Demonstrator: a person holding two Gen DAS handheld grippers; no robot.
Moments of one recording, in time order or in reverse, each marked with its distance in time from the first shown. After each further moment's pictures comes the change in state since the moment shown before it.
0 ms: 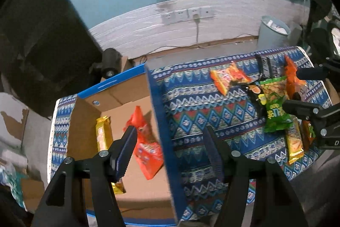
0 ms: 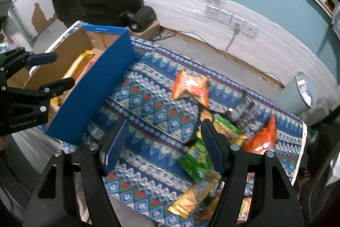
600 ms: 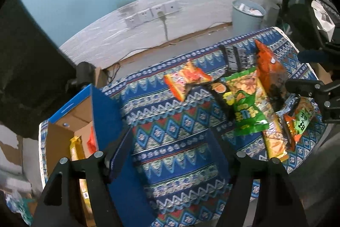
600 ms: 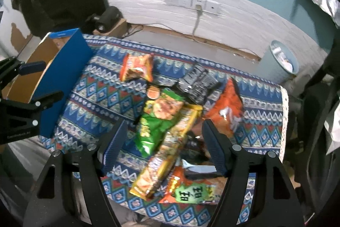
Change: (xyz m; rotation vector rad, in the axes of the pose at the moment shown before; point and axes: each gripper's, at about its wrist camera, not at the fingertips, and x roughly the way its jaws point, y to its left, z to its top) left arm 0.018 -0.091 0.025 0.161 0.026 -0.080; right arm -0.014 -0.093 -0.049 0.174 0.025 -0.087
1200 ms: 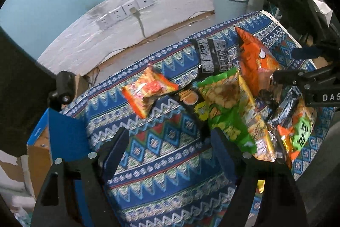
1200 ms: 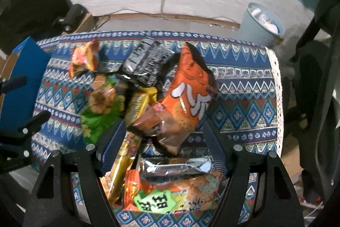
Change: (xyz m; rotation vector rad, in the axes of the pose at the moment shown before) left arm 0.061 -0.067 0.038 0.093 0.047 -0.054; right arm 0.057 -0.080 -0.013 0.197 0.112 -0.060
